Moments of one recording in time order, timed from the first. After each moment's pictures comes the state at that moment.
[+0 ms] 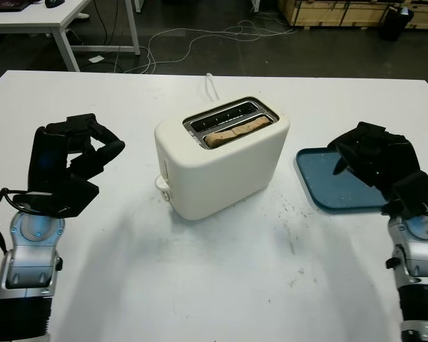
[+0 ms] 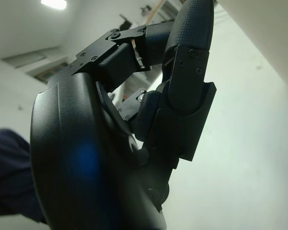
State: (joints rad) left arm -0.15 0.46 0.18 -0.04 0.16 -0.22 -0.09; right arm -0.23 -0.51 -0.22 0.28 0.07 -0.21 0.32
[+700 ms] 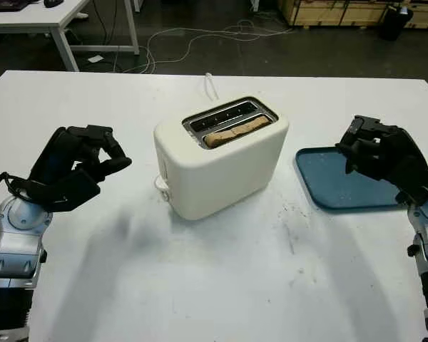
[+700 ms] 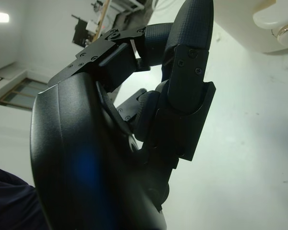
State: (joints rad) left arm -0.20 0.53 0.12 -0.02 0.18 -0.12 -0.24; right arm -0.30 -0.57 -0.16 0.30 0.00 -0.18 0.35
